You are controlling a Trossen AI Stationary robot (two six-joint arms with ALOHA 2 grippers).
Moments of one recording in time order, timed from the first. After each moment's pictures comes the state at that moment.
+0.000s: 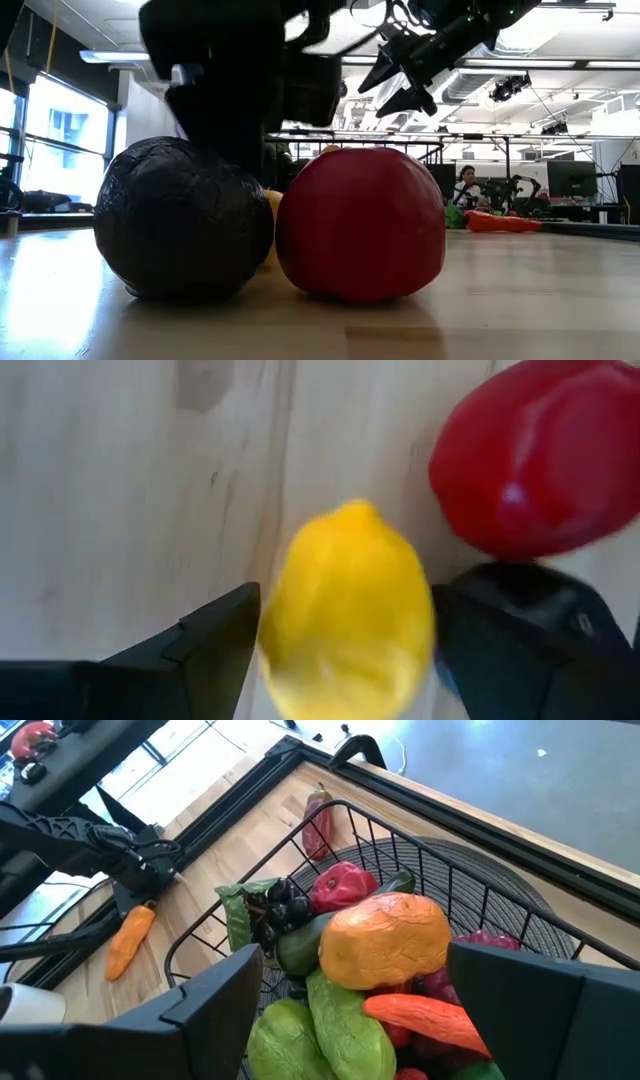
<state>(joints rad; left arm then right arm) -0.19 1.97 1.27 -0.48 0.15 -0.54 -0.47 1.36 1.03 -0.20 -0.13 0.44</state>
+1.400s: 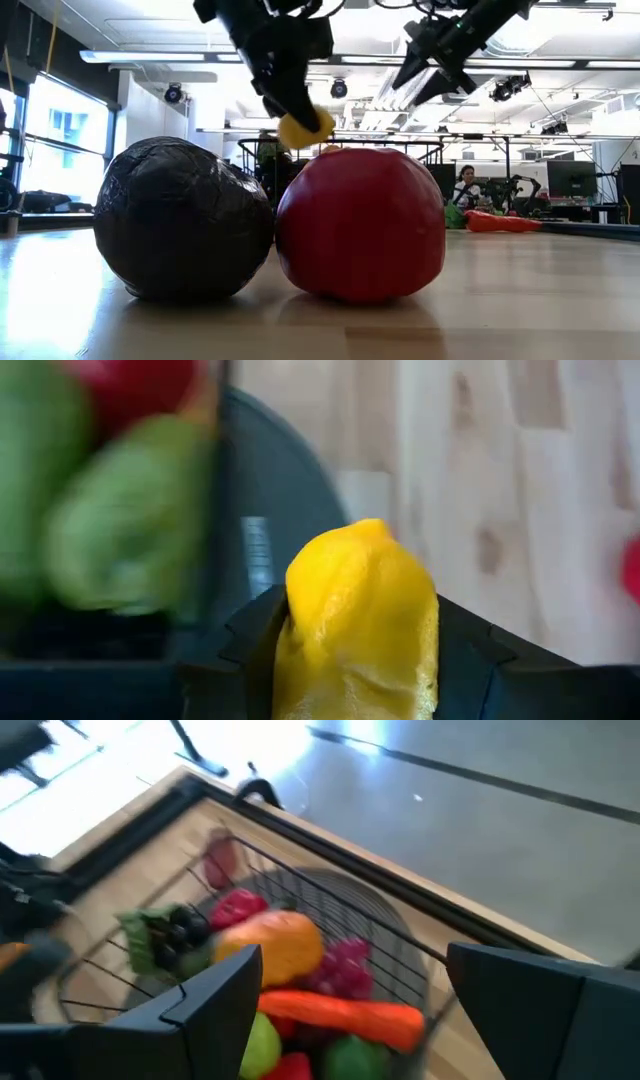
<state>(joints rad) 0.15 1.71 1.27 -0.56 0.01 0.00 -0.48 1.19 1.03 -0.39 0.14 0.38</state>
